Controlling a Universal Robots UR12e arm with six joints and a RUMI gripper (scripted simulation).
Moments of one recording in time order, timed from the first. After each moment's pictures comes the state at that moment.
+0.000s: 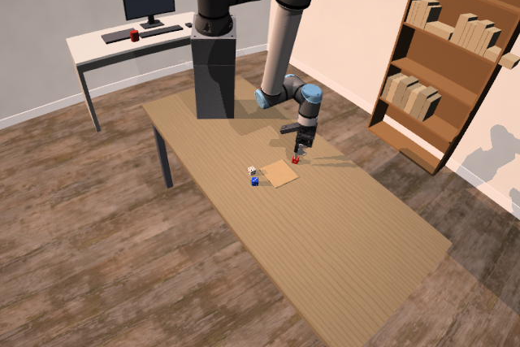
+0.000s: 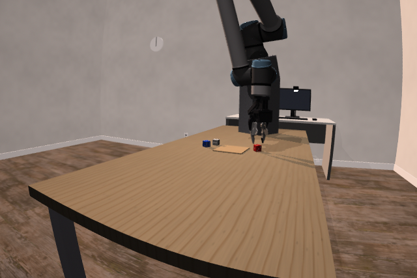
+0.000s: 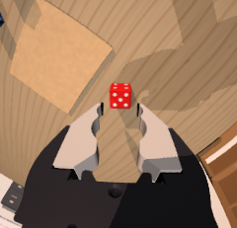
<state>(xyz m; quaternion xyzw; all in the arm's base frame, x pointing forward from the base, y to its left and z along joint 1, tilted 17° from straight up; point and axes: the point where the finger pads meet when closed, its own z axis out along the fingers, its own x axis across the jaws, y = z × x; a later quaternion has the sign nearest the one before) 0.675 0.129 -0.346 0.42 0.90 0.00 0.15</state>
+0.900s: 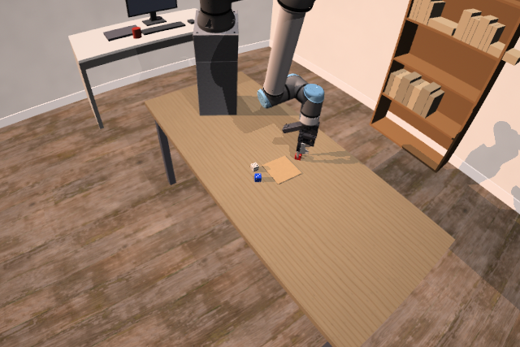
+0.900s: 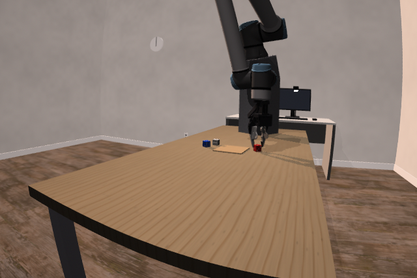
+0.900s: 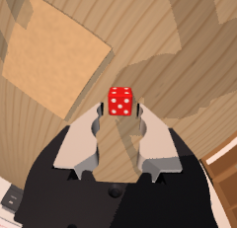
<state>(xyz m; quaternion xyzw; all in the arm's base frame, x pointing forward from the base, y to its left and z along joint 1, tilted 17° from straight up) 0.680 0.127 -0.363 0.42 0.90 0.00 0.15</state>
